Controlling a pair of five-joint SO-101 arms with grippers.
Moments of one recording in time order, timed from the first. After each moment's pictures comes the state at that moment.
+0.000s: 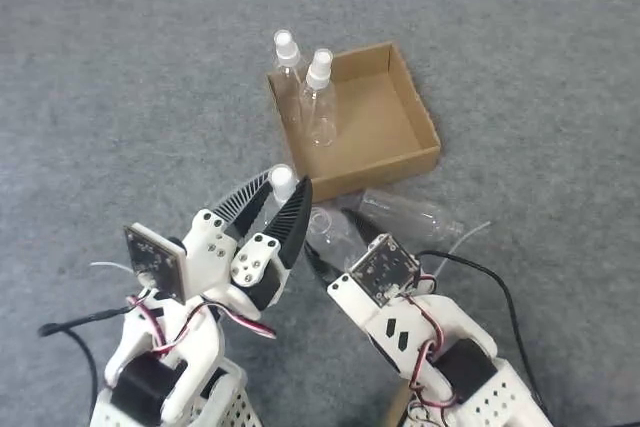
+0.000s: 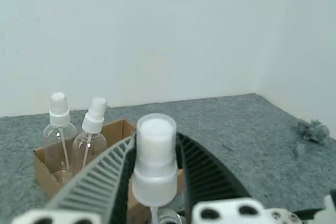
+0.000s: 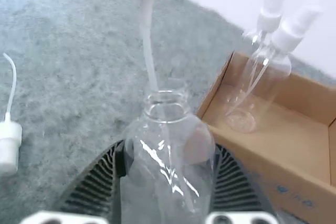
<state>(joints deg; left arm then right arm) 24.2 -103.2 73.8 47.9 16.0 -43.4 -103.3 93.2 38.6 8.5</state>
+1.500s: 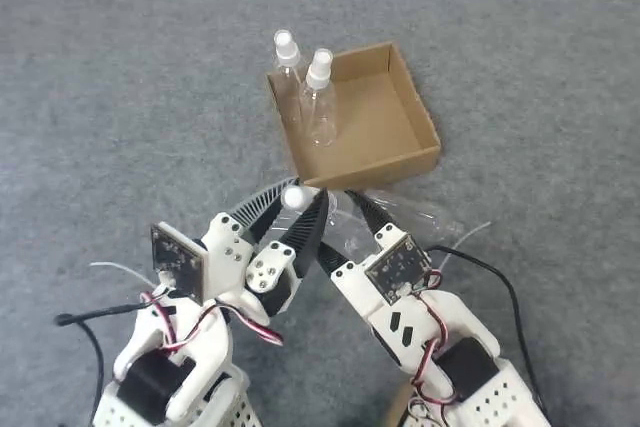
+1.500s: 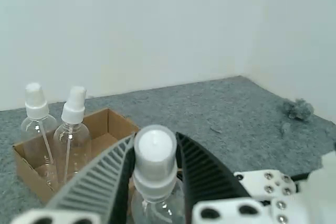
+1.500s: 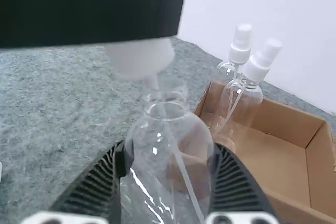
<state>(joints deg) 28.5 -103.2 76.1 47.9 14.4 -40.8 -103.2 93.2 31.9 8.0</state>
